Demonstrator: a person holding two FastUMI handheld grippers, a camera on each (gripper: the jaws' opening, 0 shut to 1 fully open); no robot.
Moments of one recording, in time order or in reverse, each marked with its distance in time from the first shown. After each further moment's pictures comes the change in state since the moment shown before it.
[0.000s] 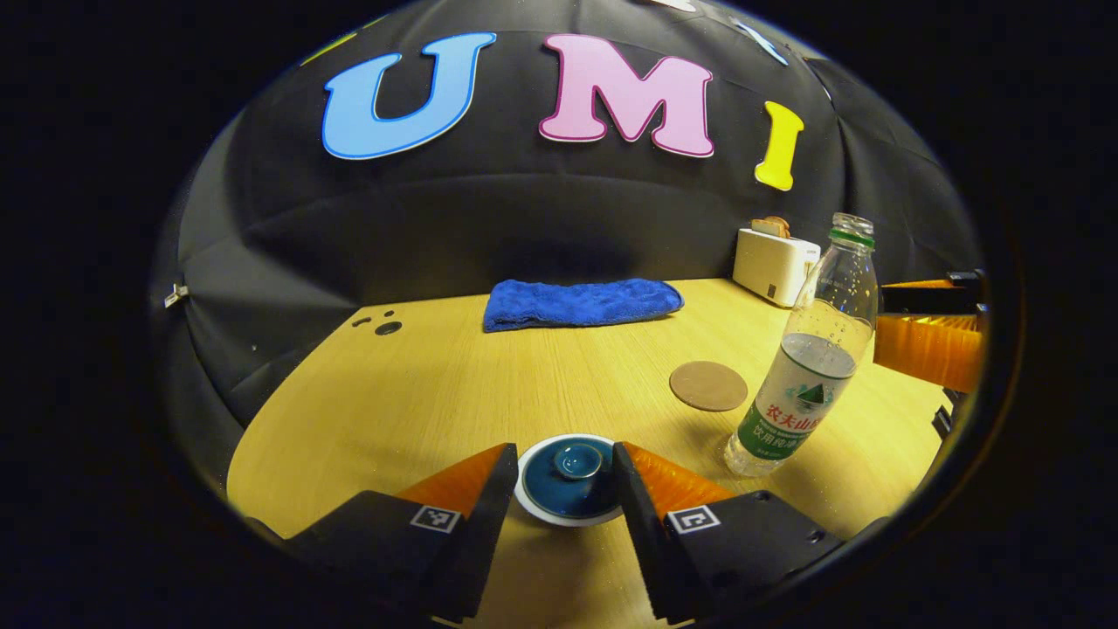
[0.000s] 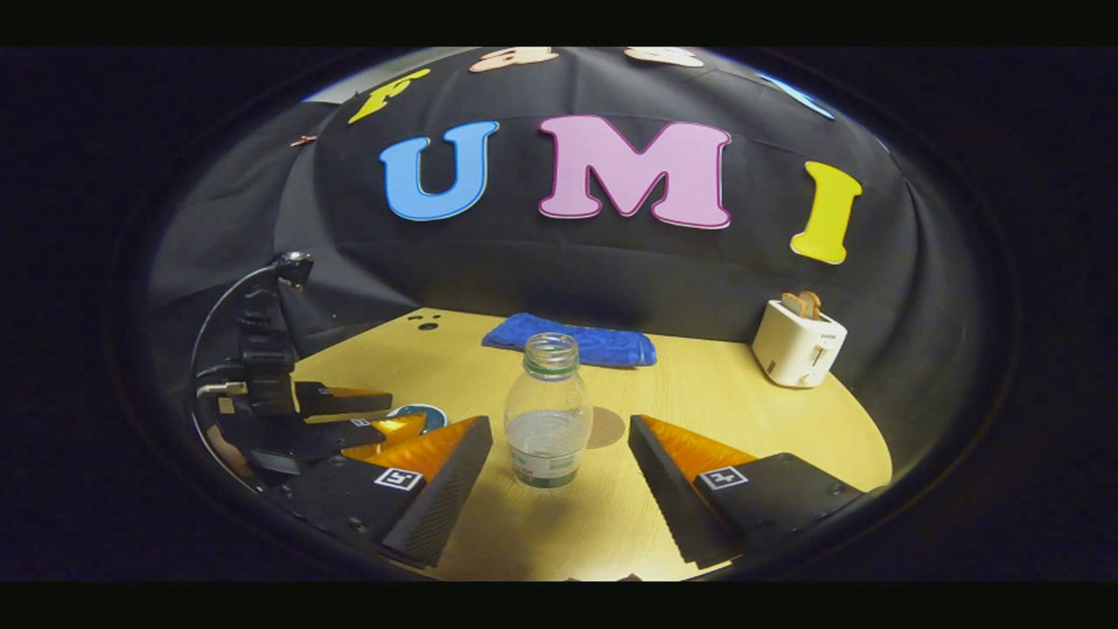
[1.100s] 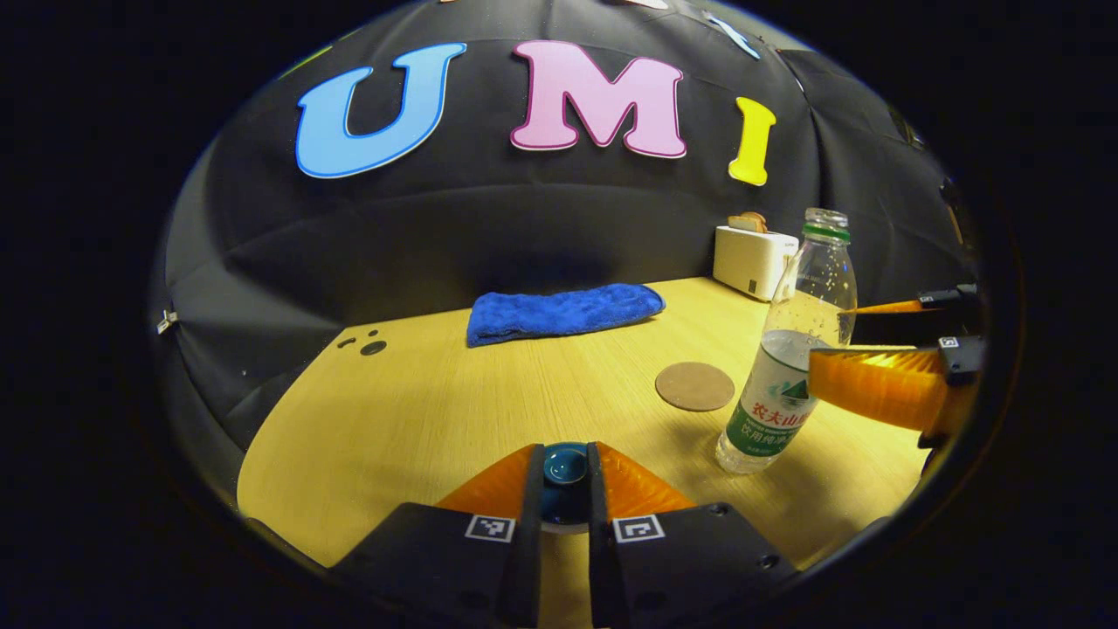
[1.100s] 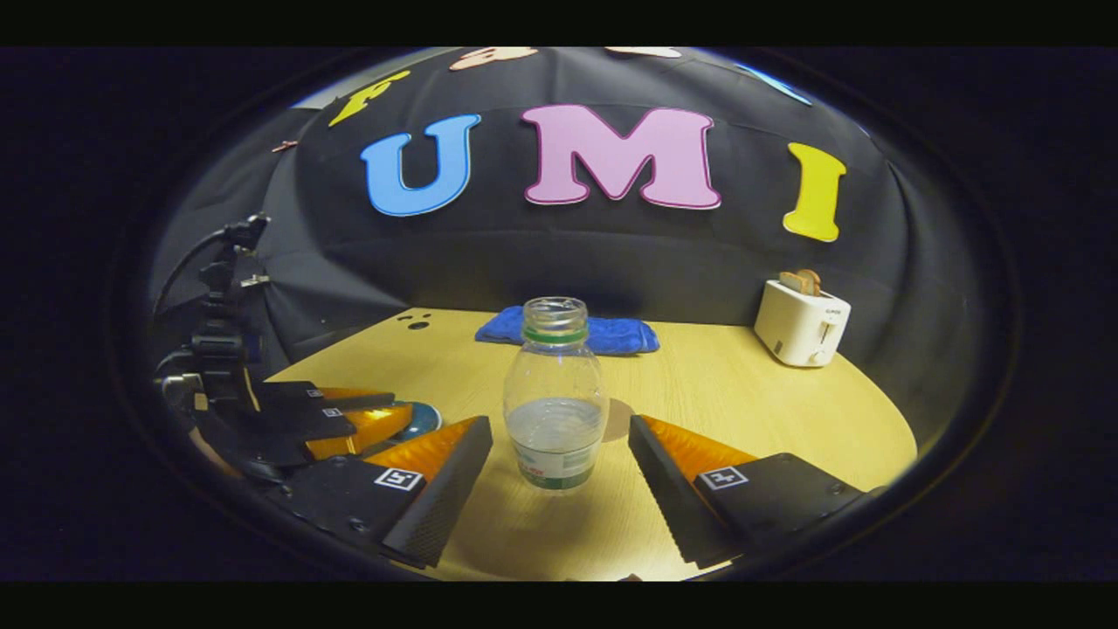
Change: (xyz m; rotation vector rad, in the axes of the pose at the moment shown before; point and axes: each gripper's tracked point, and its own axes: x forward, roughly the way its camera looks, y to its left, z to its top) left arm -0.001 -0.008 0.011 0.056 -0.030 -0.054; right arm 0.026 0.007 -0.025 0.070 0.006 -0.039
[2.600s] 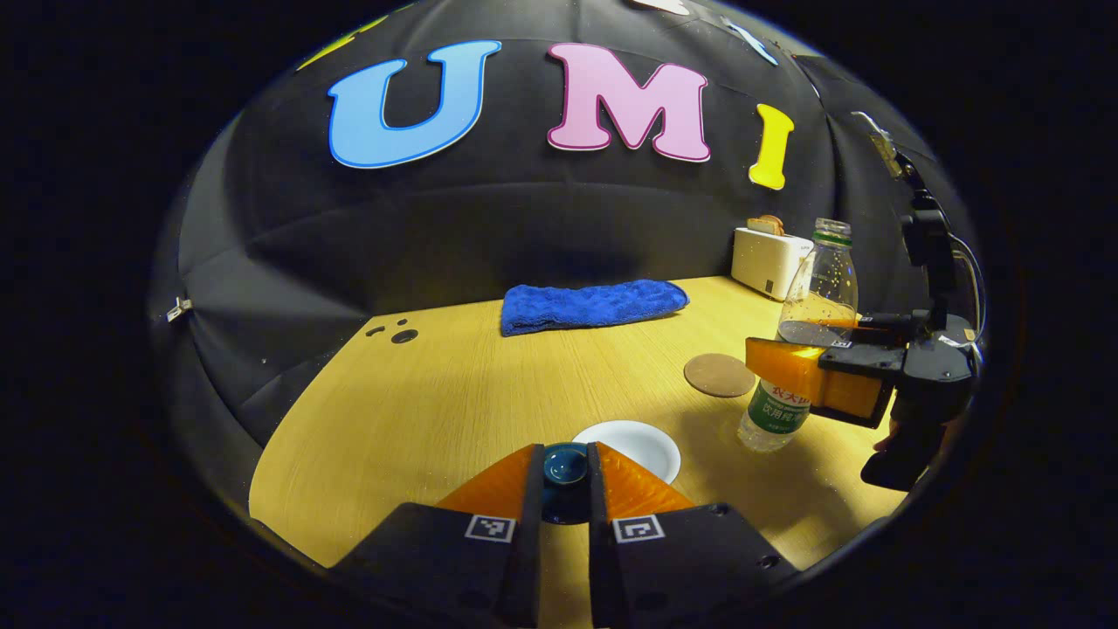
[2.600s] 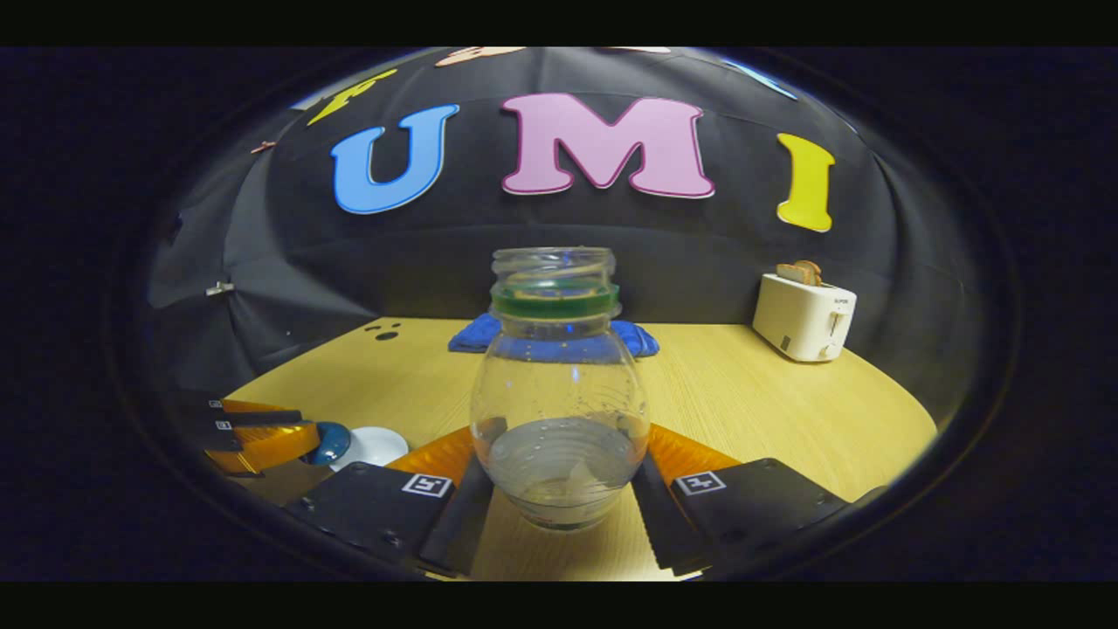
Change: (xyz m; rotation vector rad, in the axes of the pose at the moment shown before) left arm -0.028 0.039 -0.014 -0.038 0.015 0.046; right arm 0.067 0.010 -0.001 -0.006 -0.019 -0.059
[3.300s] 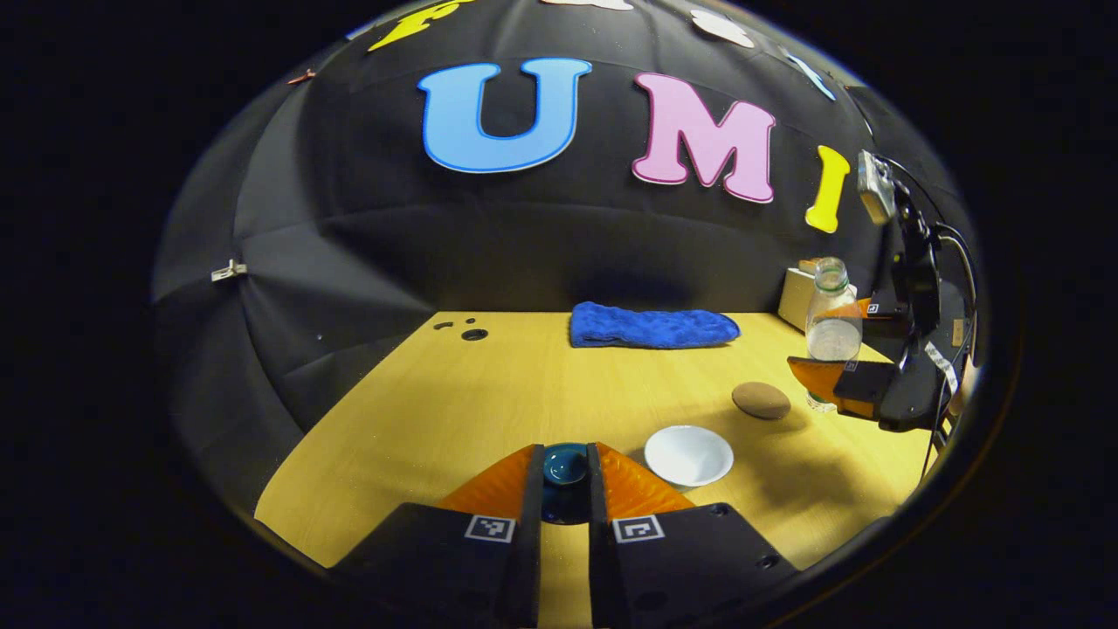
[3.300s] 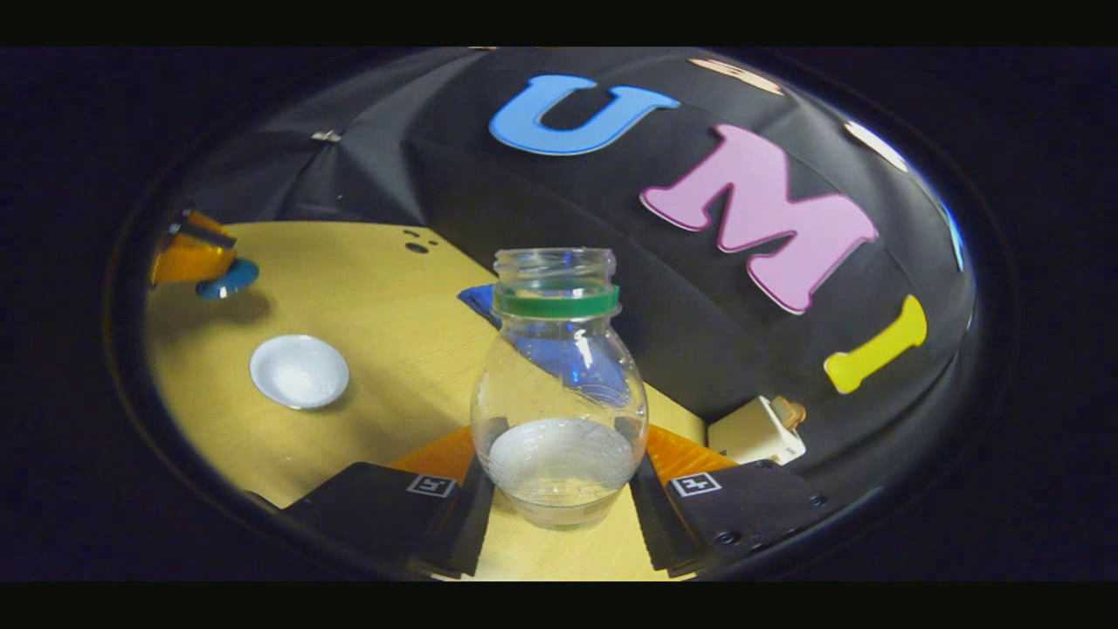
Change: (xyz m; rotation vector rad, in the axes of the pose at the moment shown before) left arm -0.050 0.068 0.000 -0.137 -0.065 0.149; right arm 0.021 -0.005 0.025 -0.746 0.026 0.020
